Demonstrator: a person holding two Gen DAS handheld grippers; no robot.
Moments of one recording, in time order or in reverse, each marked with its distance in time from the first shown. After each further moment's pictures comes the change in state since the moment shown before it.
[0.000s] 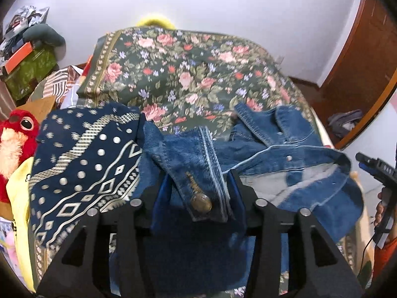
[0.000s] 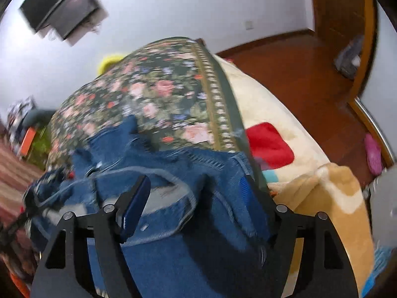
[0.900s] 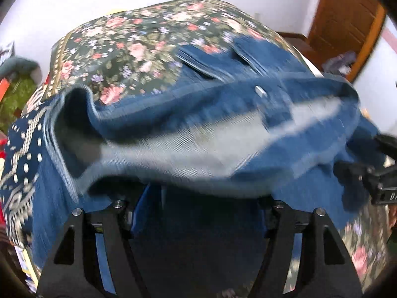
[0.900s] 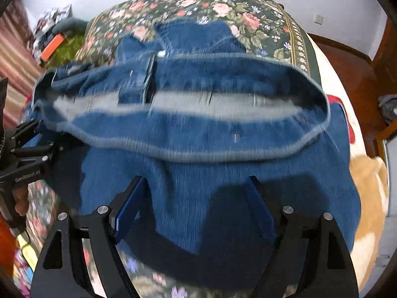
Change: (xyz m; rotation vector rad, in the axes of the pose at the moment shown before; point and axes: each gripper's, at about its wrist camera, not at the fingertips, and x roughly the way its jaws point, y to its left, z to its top) left arm 0.074 -0.076 -0.034 0.216 0.164 0.033; right arm 0.063 0.080 -0.066 -0.355 0.247 0.056
